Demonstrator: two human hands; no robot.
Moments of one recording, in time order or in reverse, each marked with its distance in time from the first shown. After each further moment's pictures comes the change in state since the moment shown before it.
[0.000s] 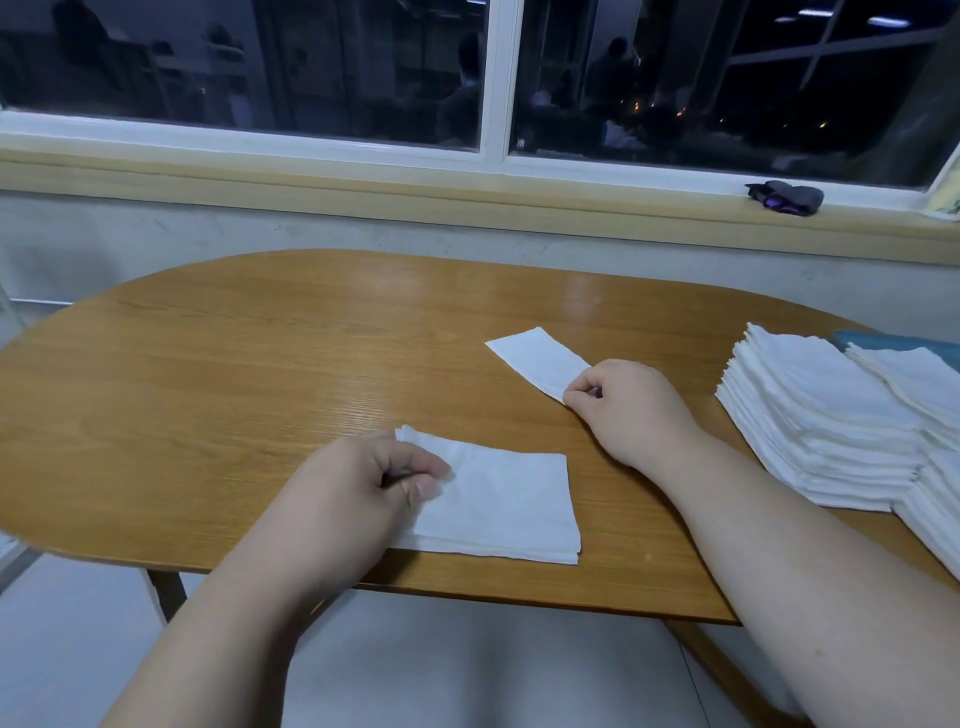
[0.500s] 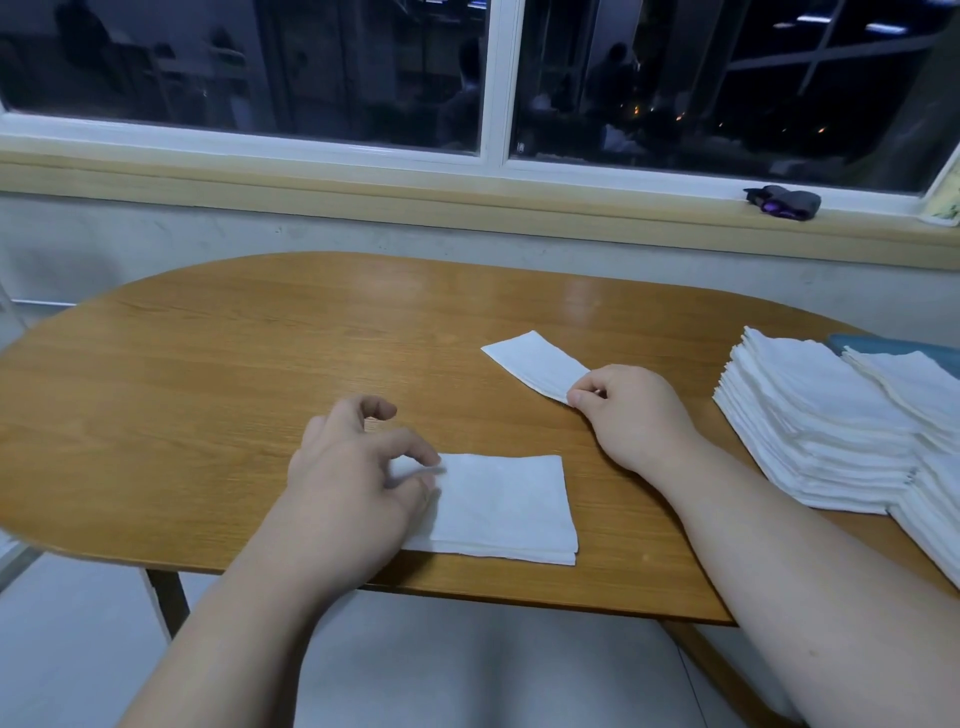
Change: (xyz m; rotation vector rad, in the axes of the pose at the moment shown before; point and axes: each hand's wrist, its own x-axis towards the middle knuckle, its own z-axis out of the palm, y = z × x) left_hand 0.000 0.003 0.004 0.195 0.133 0.089; right_hand -0.005 -0.001 -0.003 0.078 0.032 0.039
